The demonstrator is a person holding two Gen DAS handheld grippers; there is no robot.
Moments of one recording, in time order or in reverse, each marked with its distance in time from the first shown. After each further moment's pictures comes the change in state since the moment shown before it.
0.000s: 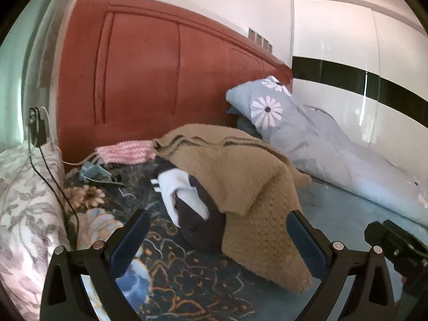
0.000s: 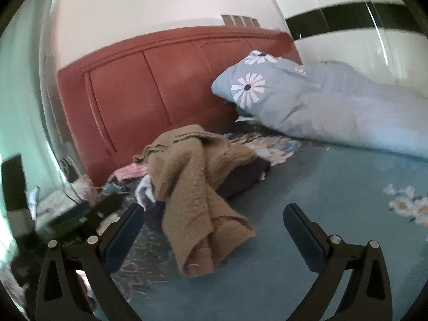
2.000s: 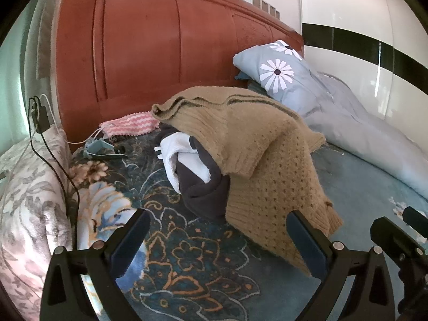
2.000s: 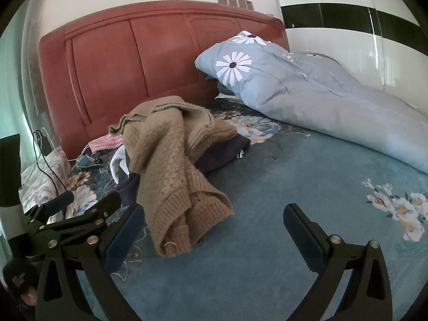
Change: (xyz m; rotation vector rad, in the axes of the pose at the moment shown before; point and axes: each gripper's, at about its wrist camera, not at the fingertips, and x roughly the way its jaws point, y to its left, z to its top) left arm 0.031 -0.020 -0.023 0.049 0.180 0.065; right arm 0.015 0.007 -0.005 -0.067 0.154 -0.143
